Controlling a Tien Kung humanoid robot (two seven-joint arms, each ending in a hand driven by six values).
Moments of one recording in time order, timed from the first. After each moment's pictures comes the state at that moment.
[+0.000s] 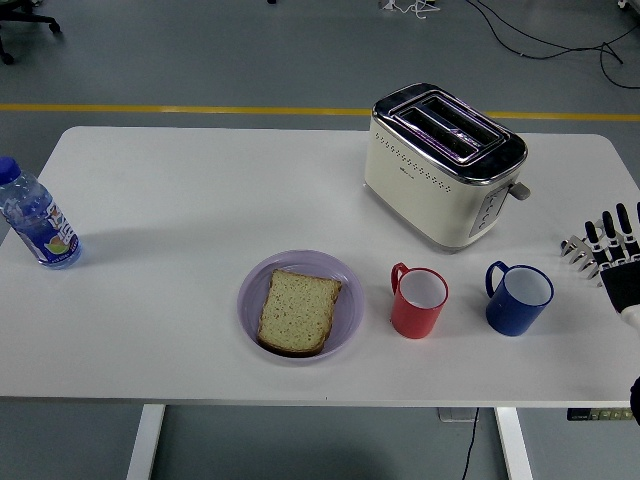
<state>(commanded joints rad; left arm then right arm) -0.10 0.02 -0.62 -0.18 1.72 -0.12 0.32 0.03 -0.15 1.62 1.37 -0.08 -0.07 -0.02</state>
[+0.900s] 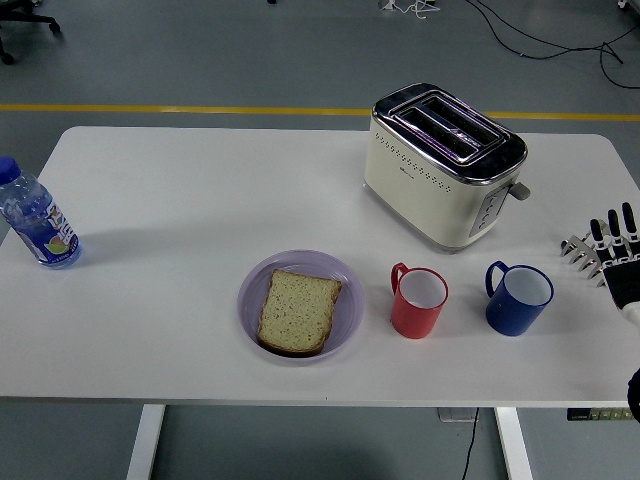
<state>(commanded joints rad) -0.12 0.03 -0.62 -0.18 1.70 -0.12 0.32 0.05 -0.14 1.63 1.36 -0.06 -0.10 0.00</state>
